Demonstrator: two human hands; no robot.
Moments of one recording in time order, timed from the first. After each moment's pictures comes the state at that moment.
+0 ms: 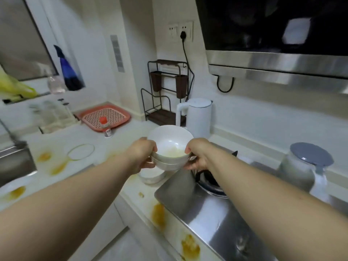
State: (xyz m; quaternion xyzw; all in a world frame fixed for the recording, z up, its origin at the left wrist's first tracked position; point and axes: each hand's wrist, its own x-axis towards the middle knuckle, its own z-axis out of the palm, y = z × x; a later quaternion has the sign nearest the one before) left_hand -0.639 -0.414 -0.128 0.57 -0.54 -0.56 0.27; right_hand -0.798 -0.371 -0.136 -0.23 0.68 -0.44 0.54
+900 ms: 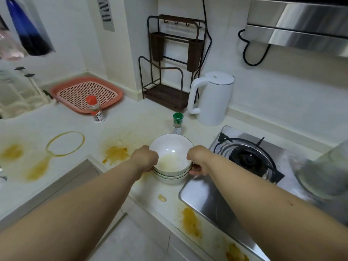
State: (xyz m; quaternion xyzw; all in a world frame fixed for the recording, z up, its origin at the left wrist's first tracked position) left_hand -0.581 -0.557 -0.247 0.61 -0.61 -0.50 0.10; right_hand -0.729 -0.487 -0.240 -0.14 0.78 -0.35 0.50
